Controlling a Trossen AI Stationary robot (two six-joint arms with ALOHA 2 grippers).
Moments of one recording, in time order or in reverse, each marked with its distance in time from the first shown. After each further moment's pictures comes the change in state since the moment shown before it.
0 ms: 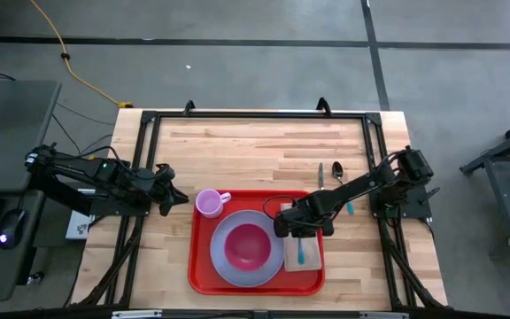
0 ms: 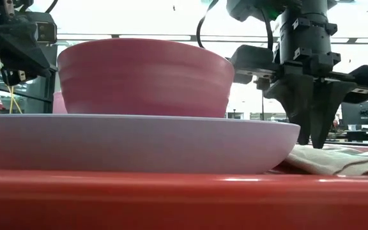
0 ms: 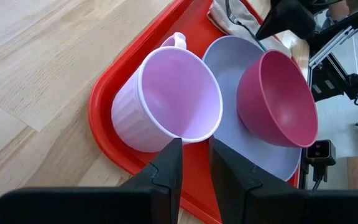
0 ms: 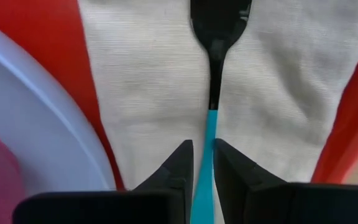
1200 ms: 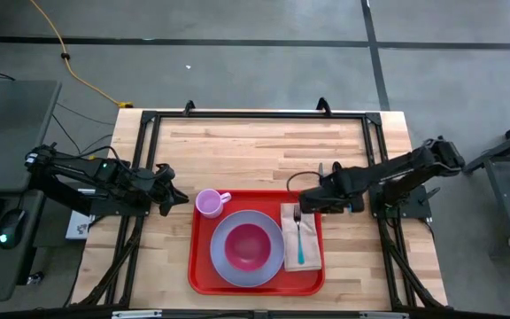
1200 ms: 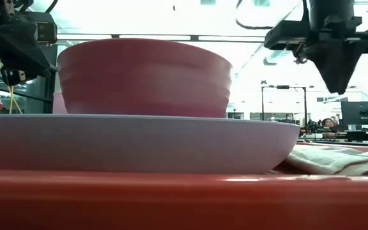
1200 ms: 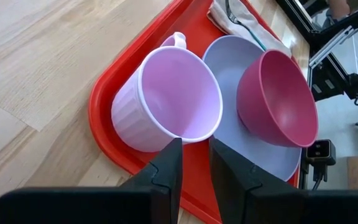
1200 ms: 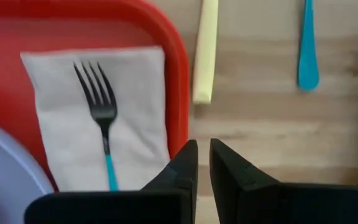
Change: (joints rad) left arm 0.000 0.000 0.000 0.000 0.000 0.000; right arm -0.068 -0.303 0.001 -0.510 0.175 -0.046
